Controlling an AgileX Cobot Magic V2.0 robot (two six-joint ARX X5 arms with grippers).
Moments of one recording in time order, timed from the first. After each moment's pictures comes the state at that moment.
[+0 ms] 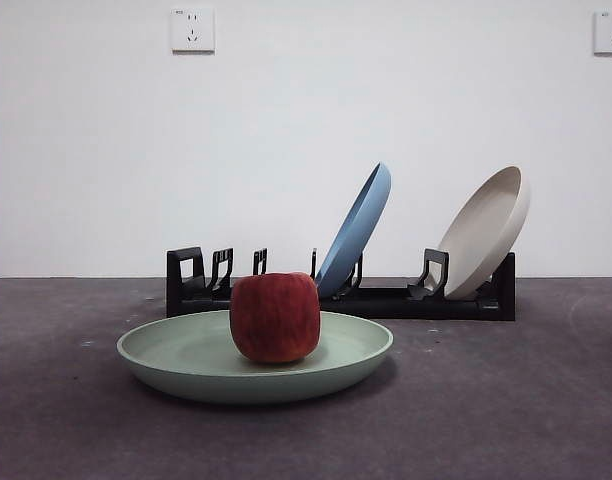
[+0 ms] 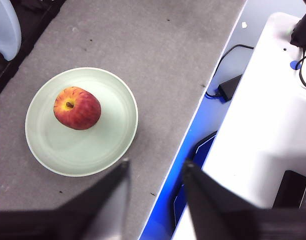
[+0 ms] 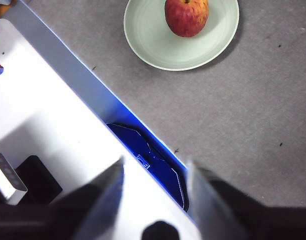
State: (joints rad) left arm -1.11 1.13 1.46 -1.23 -0.10 0.00; right arm 0.77 0.90 1.28 -1.36 -0.13 0.00
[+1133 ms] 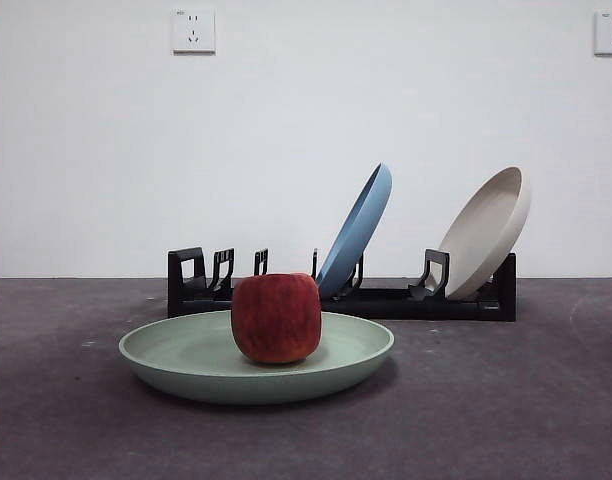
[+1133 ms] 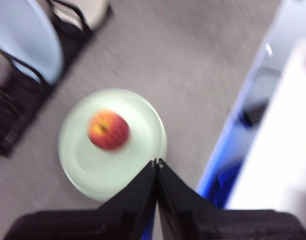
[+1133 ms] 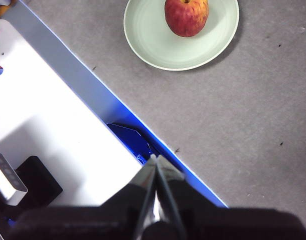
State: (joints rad) left arm -1.06 1.11 1.46 -1.10 -0.18 0.04; right arm 0.77 0.90 1.28 -1.36 -0.13 0.01
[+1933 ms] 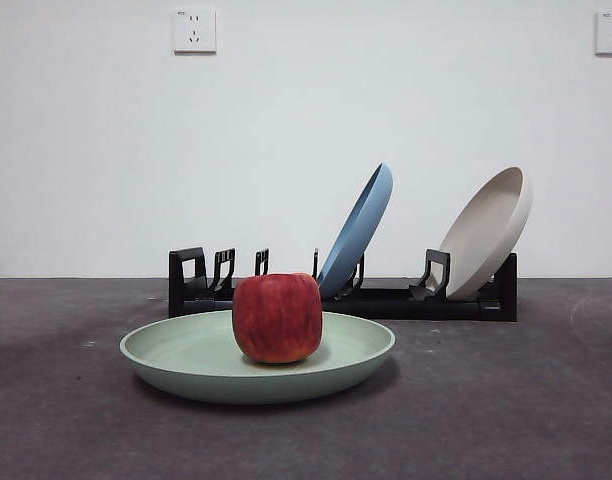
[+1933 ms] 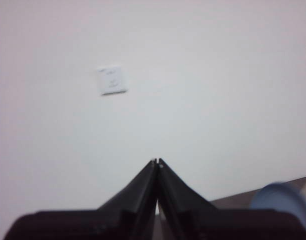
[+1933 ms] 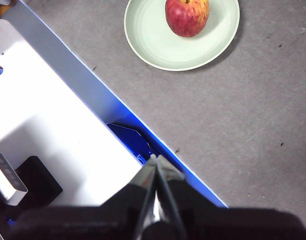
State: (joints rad) left arm -0.19 0.39 0.60 0.08 -0.01 0.12; right arm 0.77 0.90 1.28 -1.36 -0.13 0.01
